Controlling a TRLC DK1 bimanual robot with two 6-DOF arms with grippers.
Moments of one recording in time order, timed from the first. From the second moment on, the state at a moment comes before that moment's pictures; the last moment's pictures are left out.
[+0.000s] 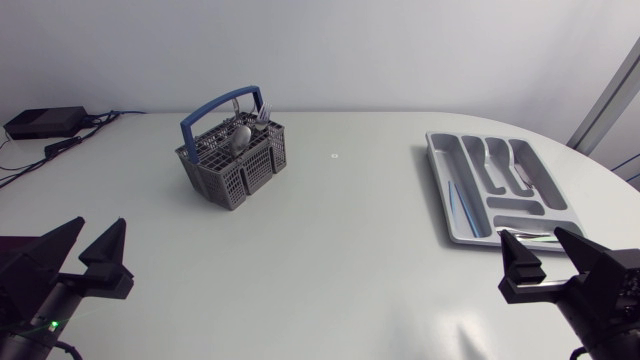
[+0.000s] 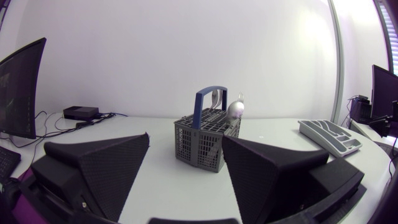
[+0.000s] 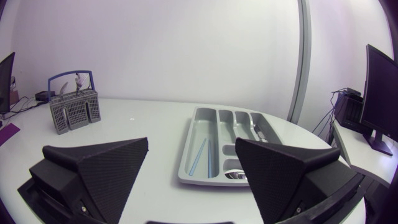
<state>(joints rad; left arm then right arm) -0.02 0.05 0.03 -0.02 0.03 -0.02 0.03 0.06 0.07 -0.17 0.03 -0.03</state>
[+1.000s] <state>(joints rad) -0.01 0.34 0.31 0.01 -0.05 -0.11 0.11 0.32 0.28 -0.11 0.04 -0.03</state>
